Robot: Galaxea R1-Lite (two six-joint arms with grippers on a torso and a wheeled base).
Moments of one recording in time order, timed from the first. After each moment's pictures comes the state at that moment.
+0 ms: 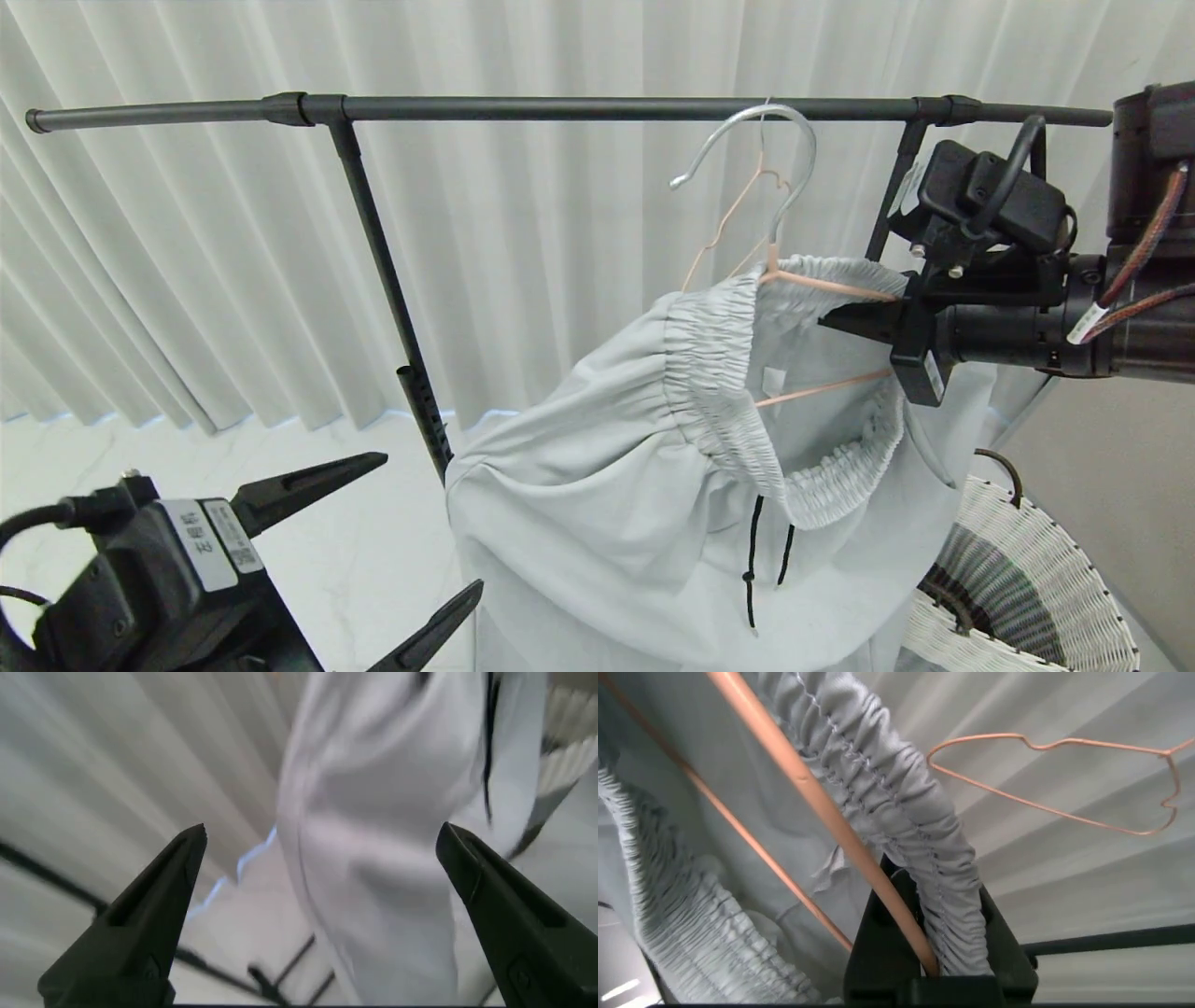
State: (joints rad) left arm -0.65 1.13 -0.18 -0.80 -0.02 0.47; right arm 0.62 1.49 -1.18 -0.04 0.20 -0.61
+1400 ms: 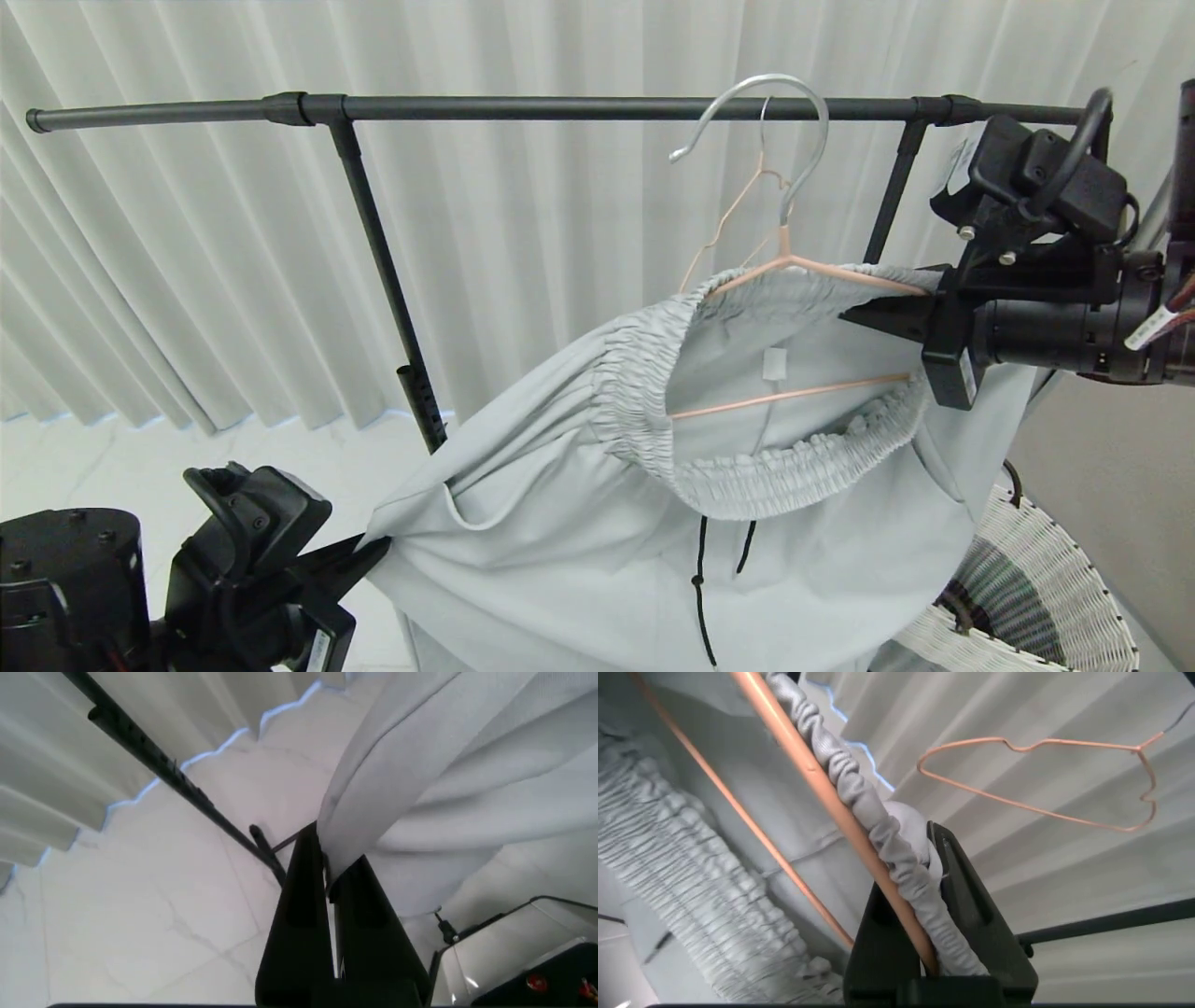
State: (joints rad) left arm -0.35 1.34 -0.13 -0.80 -0.01 0.33; right arm 0.64 1.43 -1.15 -0.04 0.15 -0.57
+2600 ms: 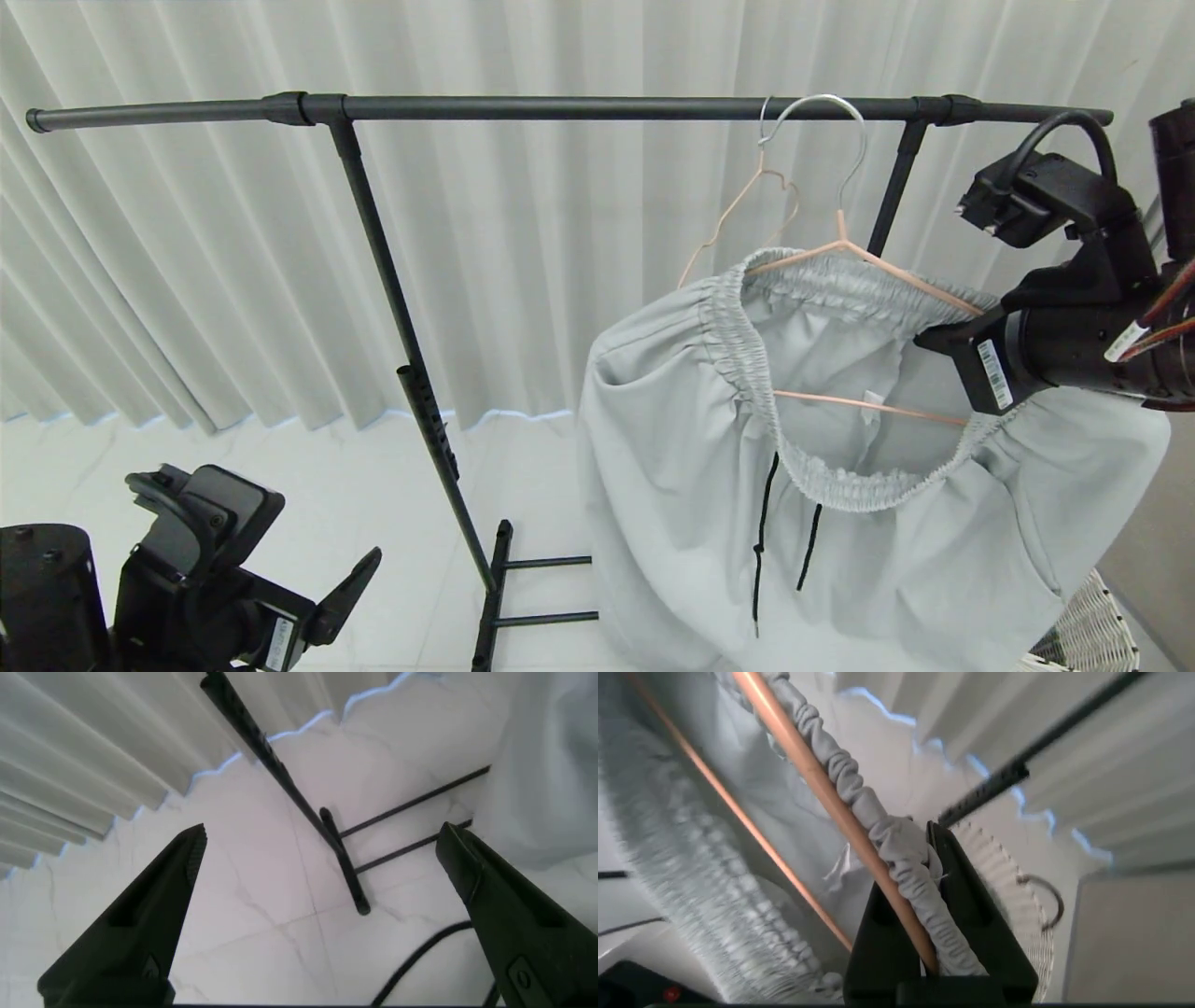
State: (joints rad) left arm -0.34 1.27 -0.10 -0.80 0.22 0.35; right arm 0.63 1.42 -1.21 0.25 -0.27 -0.15
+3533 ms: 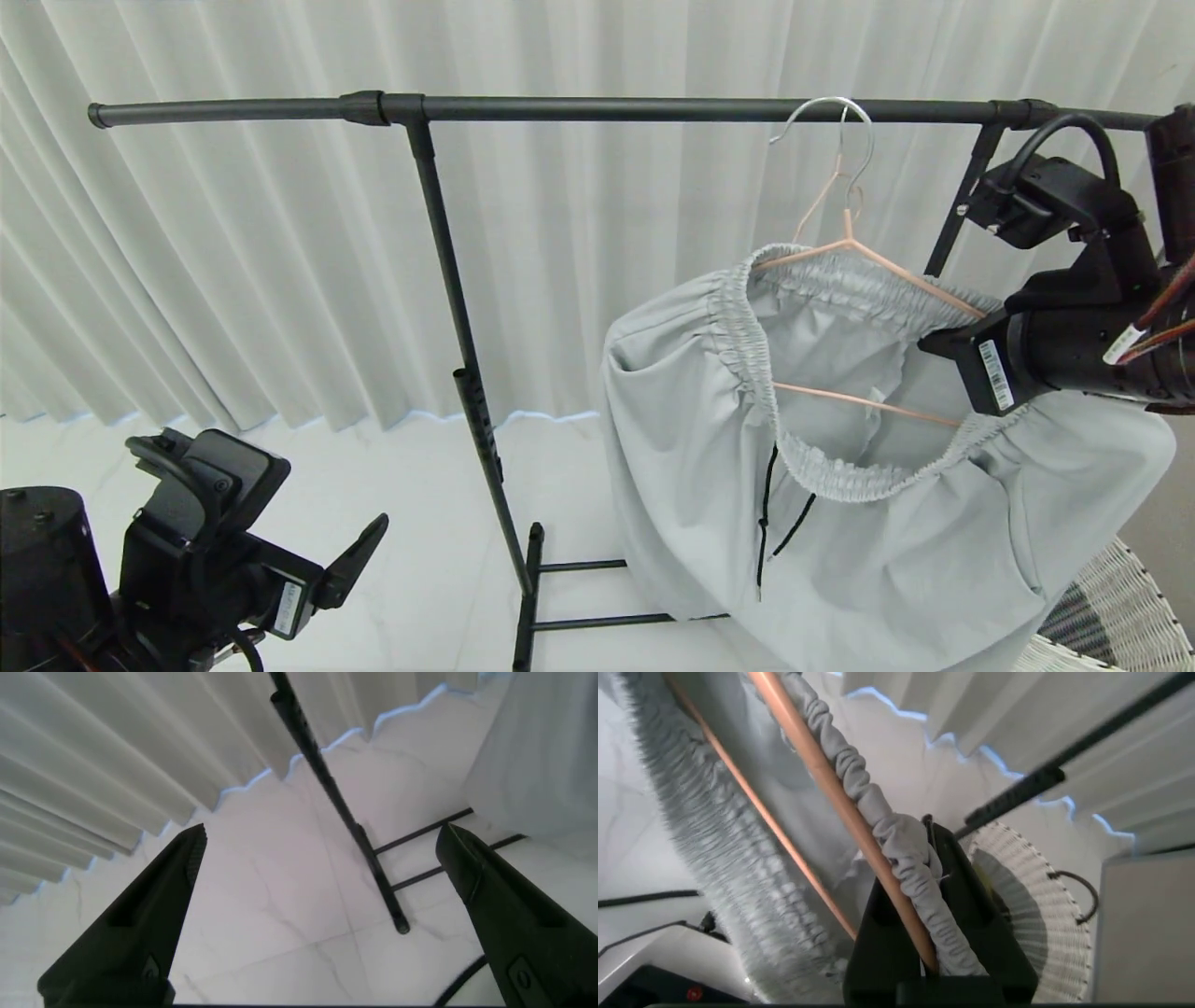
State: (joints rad) left arm -0.34 1.28 -0.17 -0.80 0.23 0.38; right arm 0.63 1.42 -1.22 0.26 -0.28 -0.11
